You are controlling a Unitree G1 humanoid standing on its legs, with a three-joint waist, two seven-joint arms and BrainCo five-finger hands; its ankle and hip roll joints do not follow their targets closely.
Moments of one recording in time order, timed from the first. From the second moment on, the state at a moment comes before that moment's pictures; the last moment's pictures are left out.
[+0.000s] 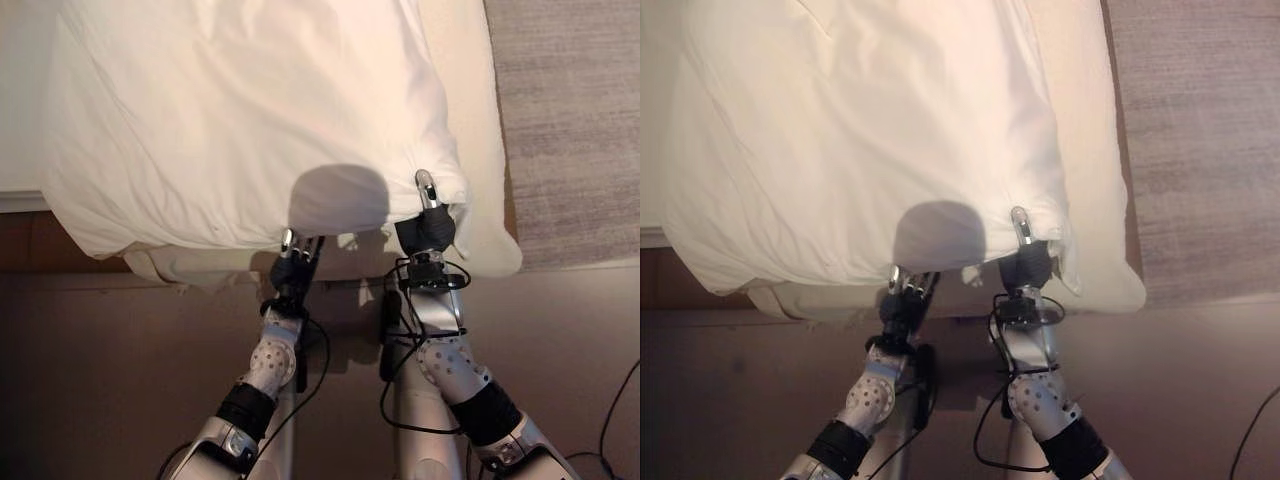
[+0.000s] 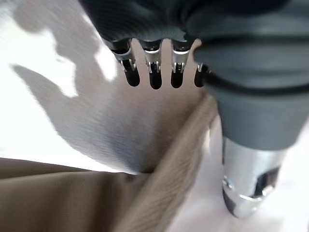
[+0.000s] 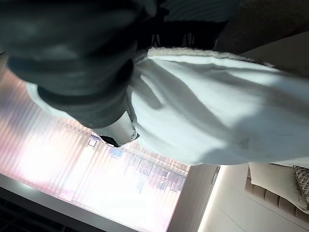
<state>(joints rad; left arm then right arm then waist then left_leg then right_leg) -0.39 0.06 -0.28 0.35 -1.45 -0.33 -0.02 -0.37 -0.16 0.41 -0.14 1.17 -0.49 -0.15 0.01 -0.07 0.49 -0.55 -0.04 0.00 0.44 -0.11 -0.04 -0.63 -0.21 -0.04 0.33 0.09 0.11</state>
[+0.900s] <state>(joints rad) -0.51 0.08 -0.01 0.38 -1.43 -0.52 0.12 -0.39 -0.17 0.32 -0.13 1.17 -0.49 -0.14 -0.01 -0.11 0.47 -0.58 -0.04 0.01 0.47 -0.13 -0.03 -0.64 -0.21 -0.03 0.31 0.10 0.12</state>
